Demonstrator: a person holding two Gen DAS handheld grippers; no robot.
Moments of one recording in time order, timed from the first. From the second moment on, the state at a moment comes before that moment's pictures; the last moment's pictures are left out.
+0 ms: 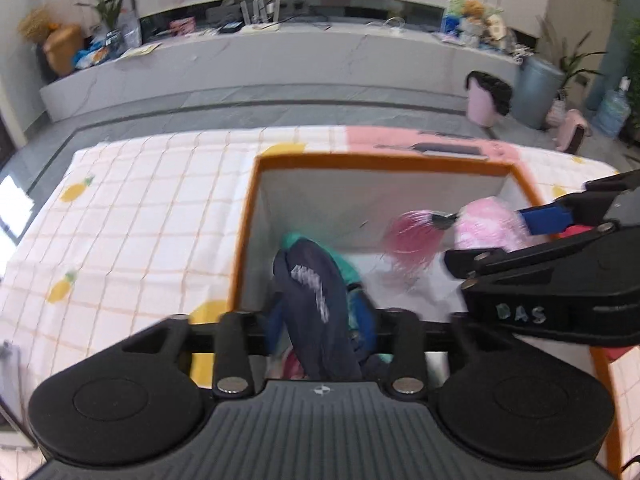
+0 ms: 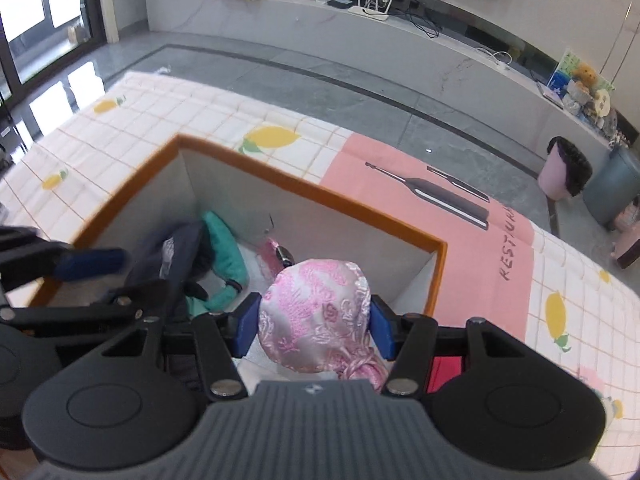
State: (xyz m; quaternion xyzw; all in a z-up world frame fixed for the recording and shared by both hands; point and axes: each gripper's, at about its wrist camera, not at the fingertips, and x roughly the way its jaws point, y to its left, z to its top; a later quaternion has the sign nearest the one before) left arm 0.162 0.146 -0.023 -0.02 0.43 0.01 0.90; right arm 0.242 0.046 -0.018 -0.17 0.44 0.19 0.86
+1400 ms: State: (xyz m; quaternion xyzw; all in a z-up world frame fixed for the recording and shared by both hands) left arm 0.109 0.206 0.036 -0.08 0.40 0.12 0.91; right arm 0.210 0.075 0.004 -0.18 0.41 0.25 0.86
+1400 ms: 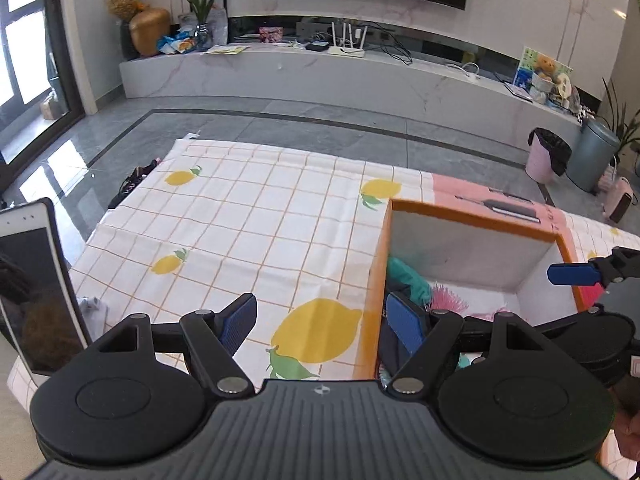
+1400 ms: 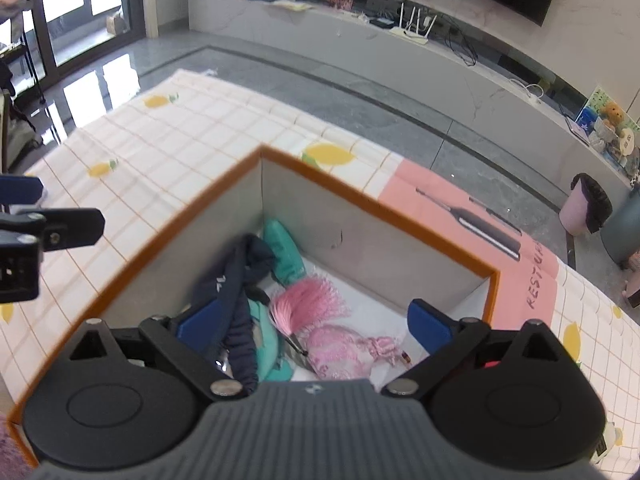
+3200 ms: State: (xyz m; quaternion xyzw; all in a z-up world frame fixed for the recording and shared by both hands) left arm 0.114 -0.185 -0.005 0.03 0.31 -0.08 0.95; right arm 0.283 -0.315 -0.100 0.00 0.47 -0.02 0.88
